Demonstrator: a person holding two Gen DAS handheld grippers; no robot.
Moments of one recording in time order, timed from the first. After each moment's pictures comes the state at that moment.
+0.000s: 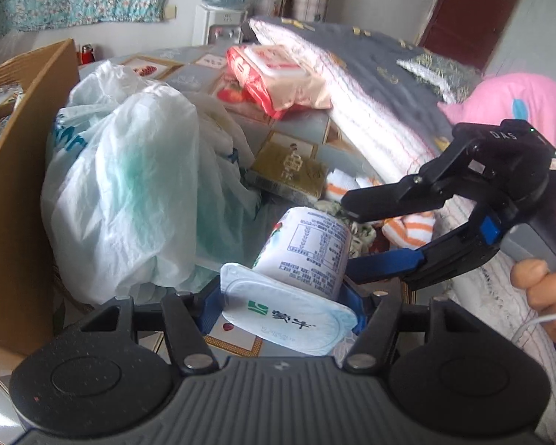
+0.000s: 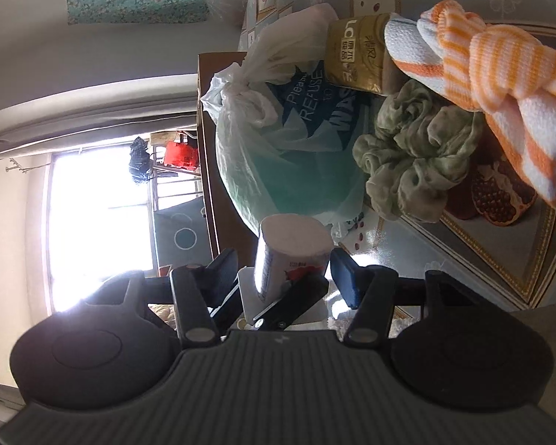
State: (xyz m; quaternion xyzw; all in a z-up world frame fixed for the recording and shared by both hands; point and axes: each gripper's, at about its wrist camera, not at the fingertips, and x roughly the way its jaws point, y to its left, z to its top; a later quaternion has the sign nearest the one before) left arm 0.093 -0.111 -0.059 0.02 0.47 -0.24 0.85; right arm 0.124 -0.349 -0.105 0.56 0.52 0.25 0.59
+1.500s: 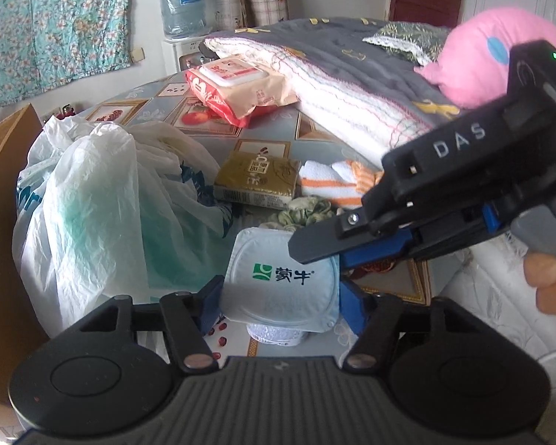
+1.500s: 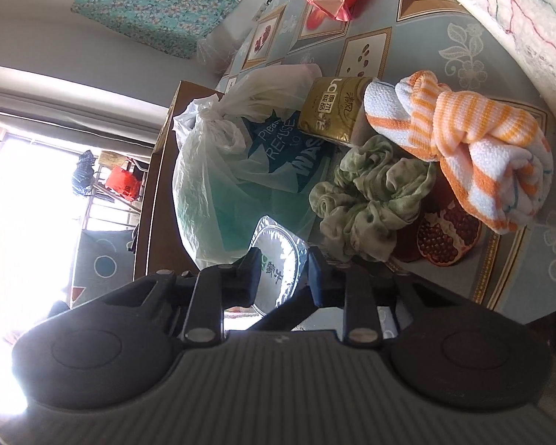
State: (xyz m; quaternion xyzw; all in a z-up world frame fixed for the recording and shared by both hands) left arm 0.073 -0.147 -0.075 0.12 0.41 -0.26 0.87; right arm 0.097 -0.338 -0.081 0.44 0.47 0.18 0.74
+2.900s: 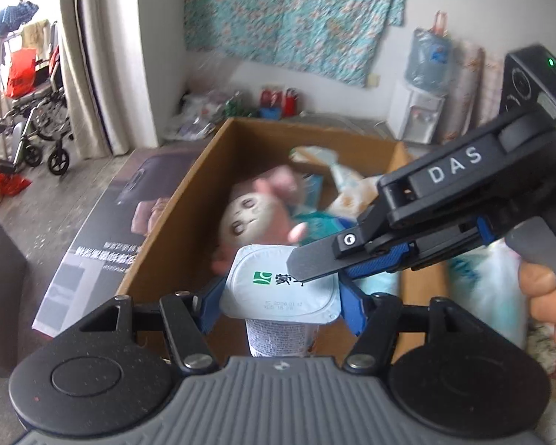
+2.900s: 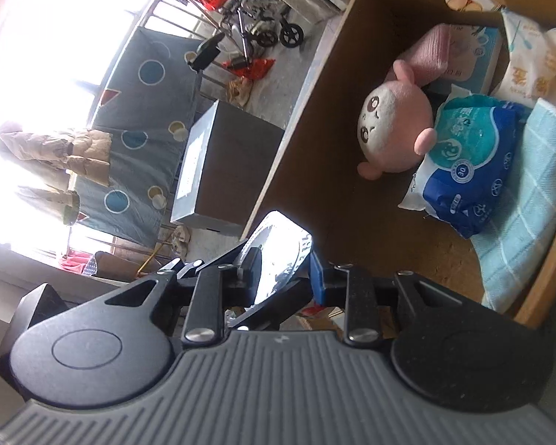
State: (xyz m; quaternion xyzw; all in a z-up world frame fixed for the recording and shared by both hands) left arm 0.125 0.144 0.029 -0.03 0.40 0.05 0.91; right arm 0.301 0.052 0.027 0.22 0.60 0.43 0.64
